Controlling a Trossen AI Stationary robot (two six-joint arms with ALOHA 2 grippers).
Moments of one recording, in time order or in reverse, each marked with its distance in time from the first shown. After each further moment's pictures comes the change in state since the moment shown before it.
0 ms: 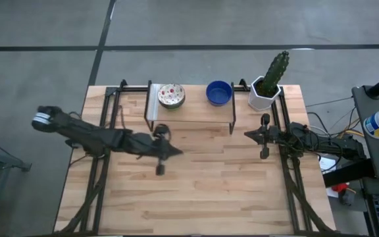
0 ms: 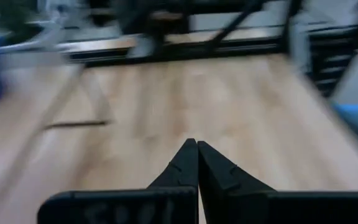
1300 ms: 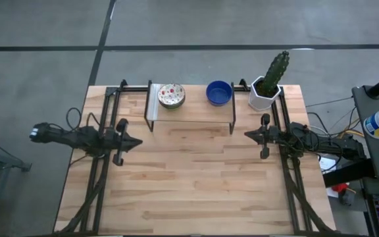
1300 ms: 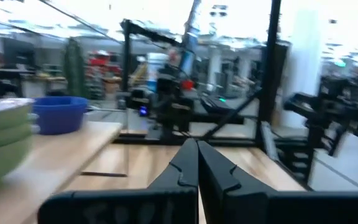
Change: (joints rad) left arm 0.029 -1.089 -0.772 0.159 0.024 0.011; right arm 0.000 0.000 0.000 0.000 0.000 -0.001
